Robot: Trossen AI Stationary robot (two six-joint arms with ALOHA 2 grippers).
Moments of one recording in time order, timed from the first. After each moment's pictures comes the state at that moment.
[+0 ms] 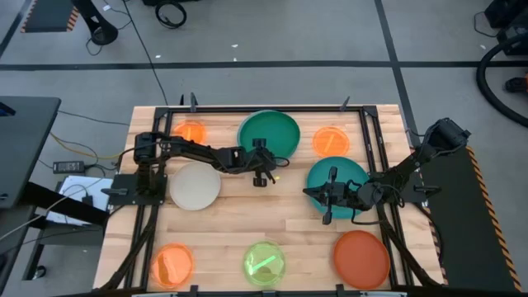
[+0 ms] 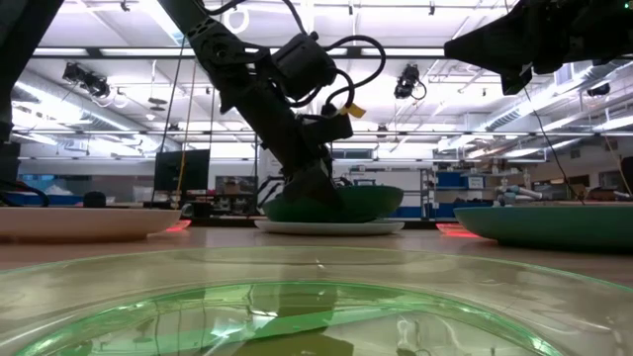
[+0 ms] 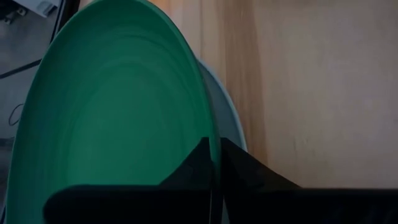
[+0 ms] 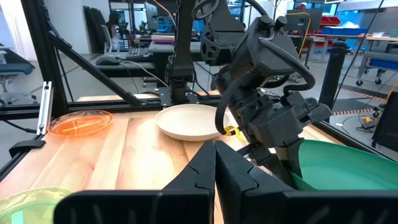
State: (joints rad) left arm 0.11 1.95 1.10 0.08 -0.32 0.38; right arm 0.56 1.26 0.29 0.94 0.78 0.00
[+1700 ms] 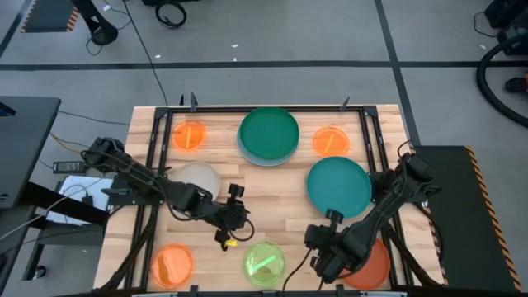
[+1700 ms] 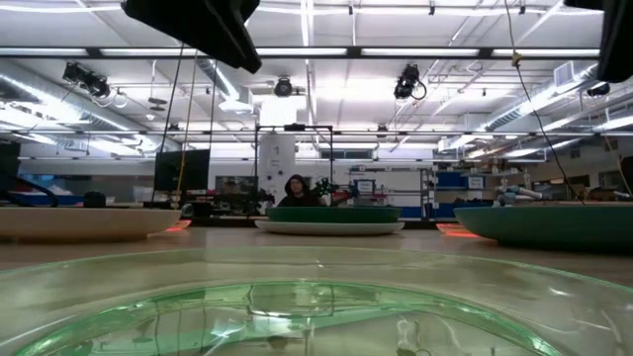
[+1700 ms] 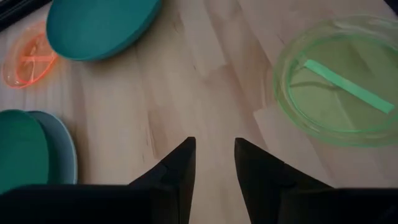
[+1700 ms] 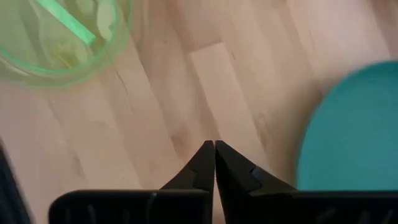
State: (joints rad) left arm -0.45 1.54 1.10 -0.41 -0.36 0.07; right arm 0.78 1.85 1.48 -1.15 0.41 1.17
